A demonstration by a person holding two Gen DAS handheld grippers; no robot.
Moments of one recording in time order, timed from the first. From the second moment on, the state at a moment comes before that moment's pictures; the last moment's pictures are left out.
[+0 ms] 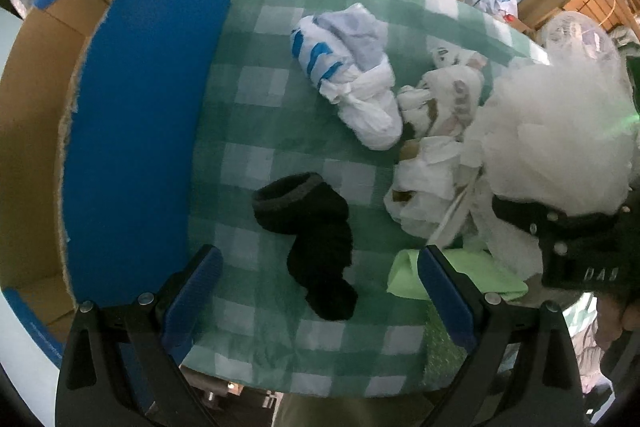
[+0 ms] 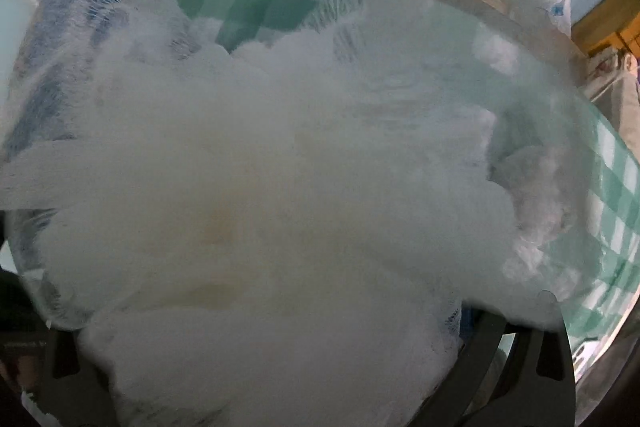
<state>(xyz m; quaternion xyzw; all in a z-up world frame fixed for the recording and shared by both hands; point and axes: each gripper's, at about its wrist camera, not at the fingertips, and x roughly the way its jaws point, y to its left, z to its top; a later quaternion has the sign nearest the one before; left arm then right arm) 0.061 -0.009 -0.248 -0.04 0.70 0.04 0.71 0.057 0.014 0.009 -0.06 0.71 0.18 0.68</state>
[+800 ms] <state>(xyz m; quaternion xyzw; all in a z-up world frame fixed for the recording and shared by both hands) 0.065 0.006 -0.293 -0.04 0.72 0.04 0.69 0.036 -0.011 0.040 -0.04 0.65 0.21 0.73</state>
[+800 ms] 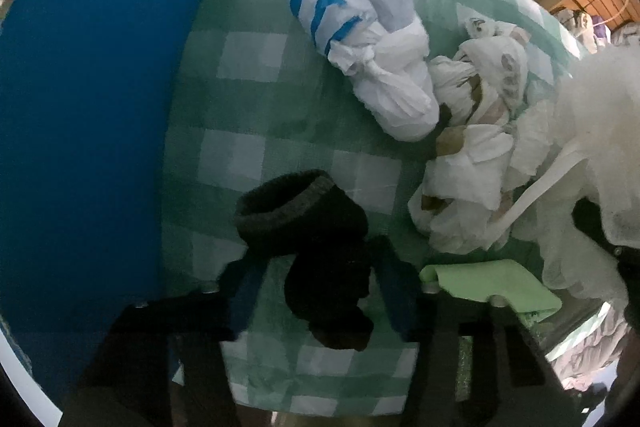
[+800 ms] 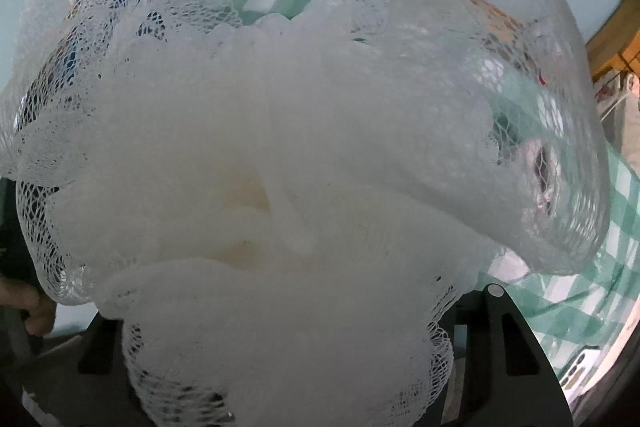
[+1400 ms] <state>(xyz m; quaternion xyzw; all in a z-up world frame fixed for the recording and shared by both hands) 0.045 -0.012 -0.221 -0.03 0.67 0.02 0.74 -0.012 -0.015 0.057 -0.03 0.62 0.19 0.76</state>
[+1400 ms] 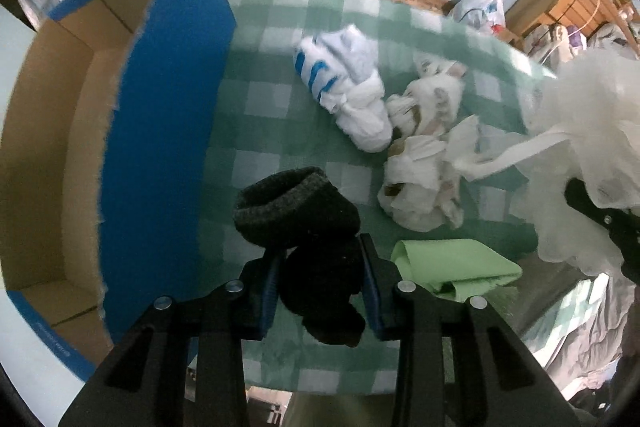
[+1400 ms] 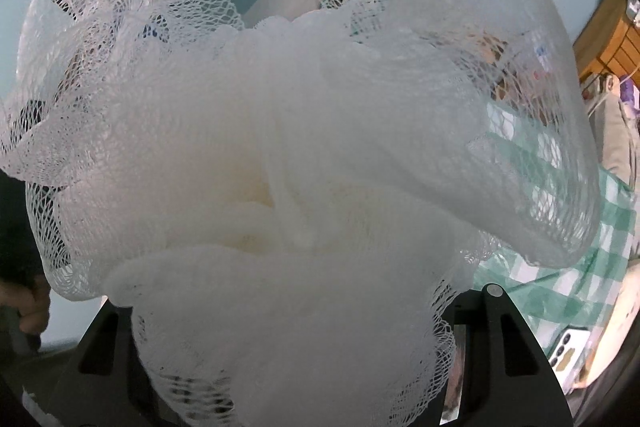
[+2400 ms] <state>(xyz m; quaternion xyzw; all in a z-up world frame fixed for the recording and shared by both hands) 0.007 0.019 -0.105 -0.03 0.59 0.02 0.81 -0.053 -0.055 0.031 -0.04 0.56 0.23 0.80</state>
